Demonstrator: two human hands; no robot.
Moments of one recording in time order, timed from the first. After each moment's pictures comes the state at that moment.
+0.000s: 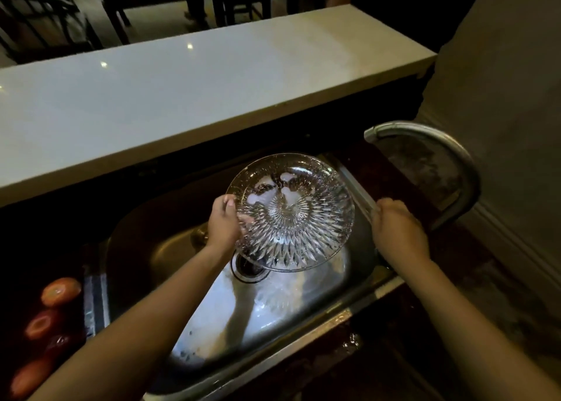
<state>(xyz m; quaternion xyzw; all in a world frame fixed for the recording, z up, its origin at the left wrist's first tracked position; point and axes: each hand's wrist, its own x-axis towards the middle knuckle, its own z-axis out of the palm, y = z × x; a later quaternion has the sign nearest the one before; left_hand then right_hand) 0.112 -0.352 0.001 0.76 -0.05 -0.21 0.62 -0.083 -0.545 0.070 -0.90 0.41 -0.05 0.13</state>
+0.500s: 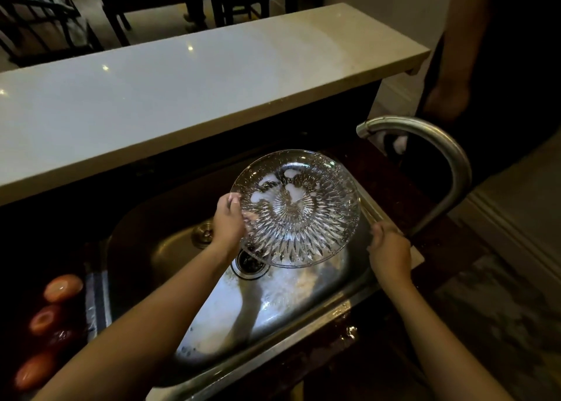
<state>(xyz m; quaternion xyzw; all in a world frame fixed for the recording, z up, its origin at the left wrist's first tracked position) 0.100 -0.363 0.006 0.77 -0.06 -0.21 0.60 -0.102 -0.530 0.020 -0.80 0.52 -0.13 0.26</state>
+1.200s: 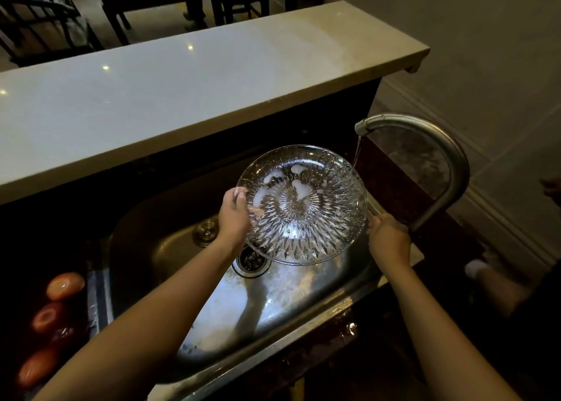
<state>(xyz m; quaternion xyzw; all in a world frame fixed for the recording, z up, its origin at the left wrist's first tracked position) 0.096 -0.373 0.011 0.77 -0.06 -0.22 0.60 -0.089 -0.545 0.024 -0.82 0.53 -0.08 0.21</state>
